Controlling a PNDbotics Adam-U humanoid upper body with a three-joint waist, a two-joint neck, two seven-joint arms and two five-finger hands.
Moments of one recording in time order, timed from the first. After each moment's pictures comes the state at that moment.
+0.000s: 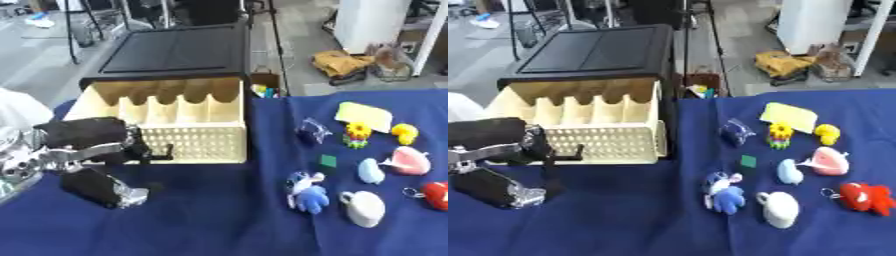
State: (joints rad) left arm -0.48 1.06 -0.44 -1.99 -0.32 0.06 -0.51; right arm -0.59 -0.26 -0.04 -1.99 0.13 -0.26 -0.19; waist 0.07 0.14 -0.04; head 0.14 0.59
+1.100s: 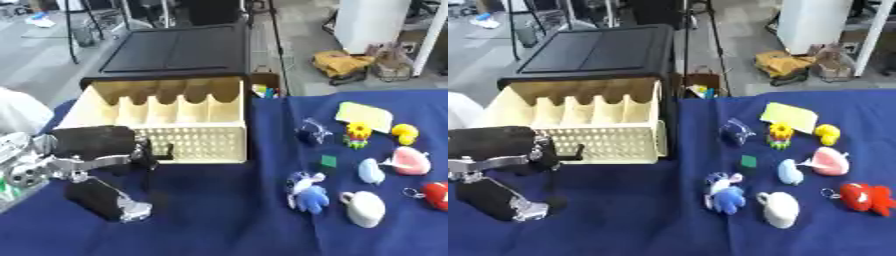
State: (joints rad) left arm -0.49 1.05 -0.47 -1.99 -0.34 -0.02 -0.52; right arm -0.59 -0.26 -0.04 -1.99 0.13 -0.26 -0.19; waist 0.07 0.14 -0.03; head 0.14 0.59
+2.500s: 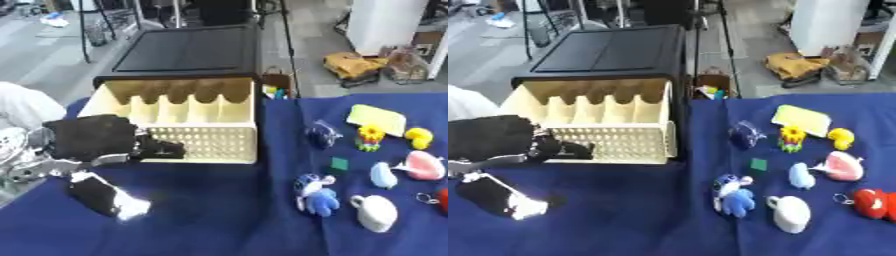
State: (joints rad) left arm -0.47 1.03 -0.43 -1.99 -0.57 -0.12 -0.45; right arm -0.58 -0.27 -0.04 -1.99 0.13 -0.25 -0.19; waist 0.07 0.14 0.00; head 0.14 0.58
